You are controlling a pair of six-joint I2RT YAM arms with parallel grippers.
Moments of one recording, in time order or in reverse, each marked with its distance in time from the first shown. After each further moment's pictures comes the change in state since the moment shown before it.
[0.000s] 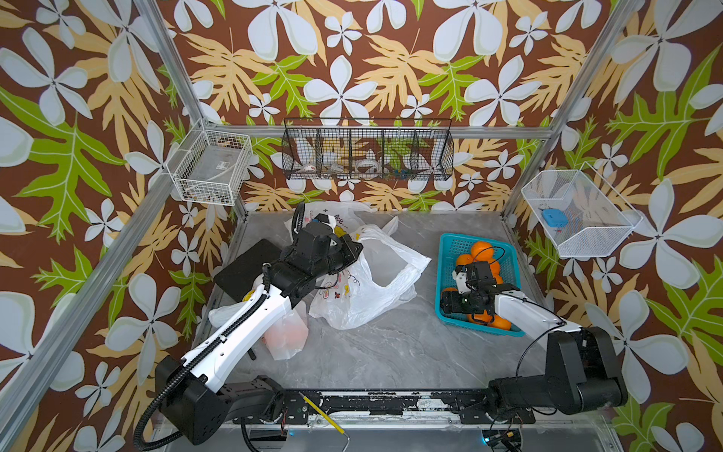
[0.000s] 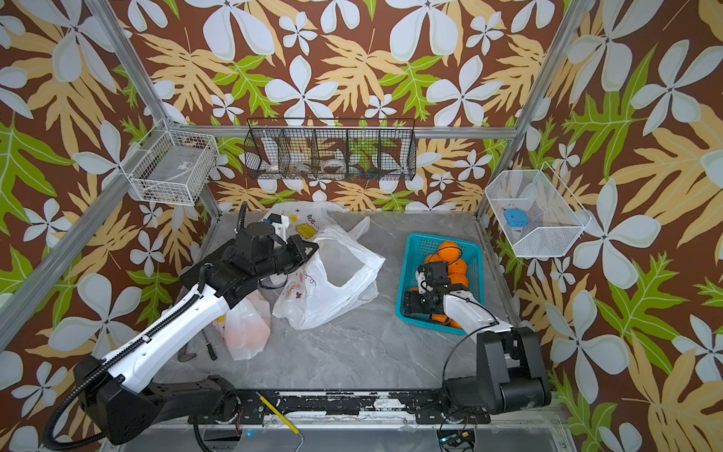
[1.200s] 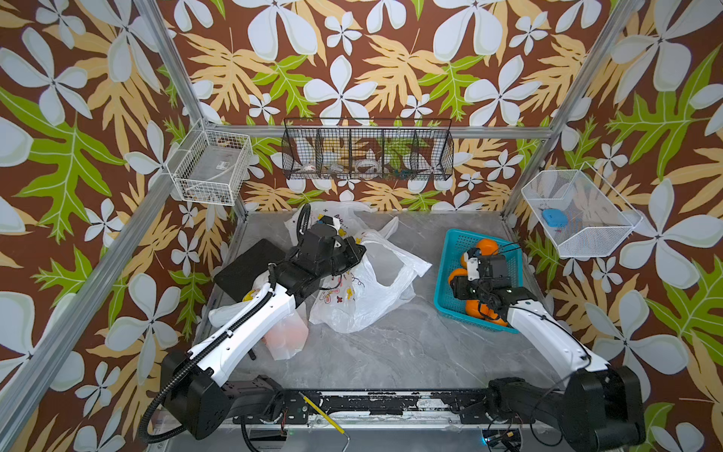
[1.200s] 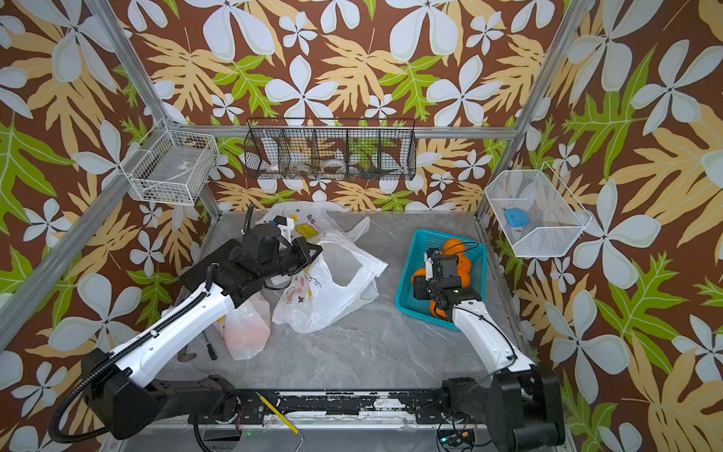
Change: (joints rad) left arm -0.011 0.031 -0.018 0.027 0.008 0.010; right arm 0.000 -0.271 0.036 0.043 0.072 -0.027
